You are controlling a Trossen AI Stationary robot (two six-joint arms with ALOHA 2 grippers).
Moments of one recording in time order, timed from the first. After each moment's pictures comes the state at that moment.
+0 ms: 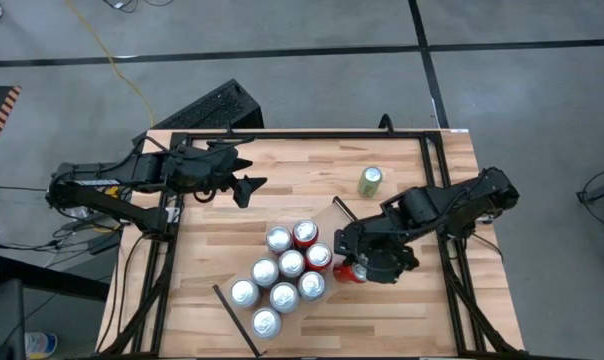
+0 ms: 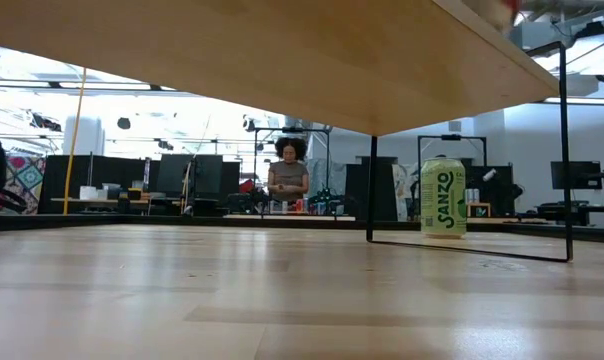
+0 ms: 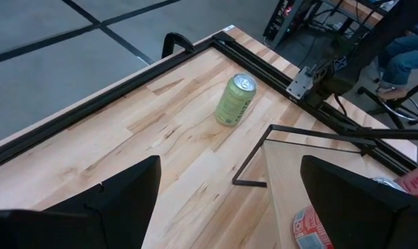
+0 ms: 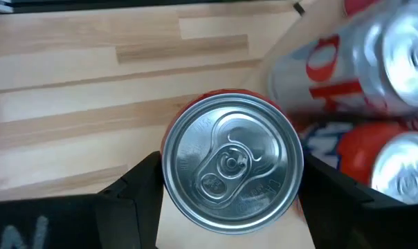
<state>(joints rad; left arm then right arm) -0.01 1.10 1.26 -0.59 -0.43 -0.54 0.37 1.66 1.86 -1.32 -0.17 -1.03</state>
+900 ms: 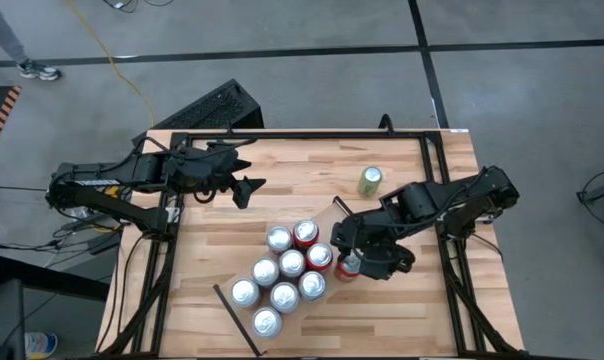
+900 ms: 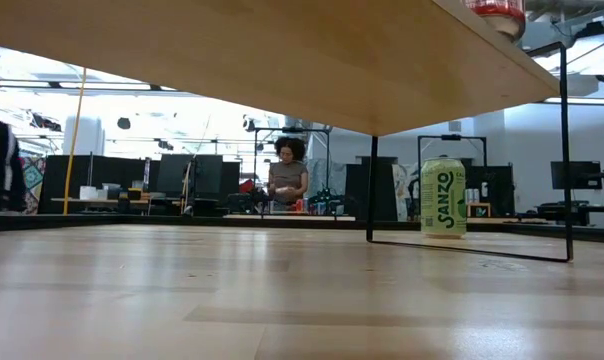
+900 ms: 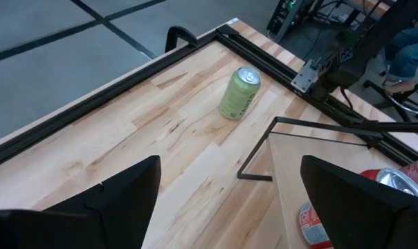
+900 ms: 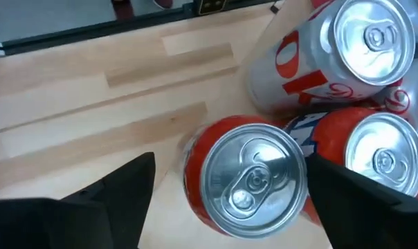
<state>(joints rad) -0.01 1.10 1.26 -0.62 -0.42 -0.54 0.34 1.65 1.86 -1.29 -0.21 -0.91</state>
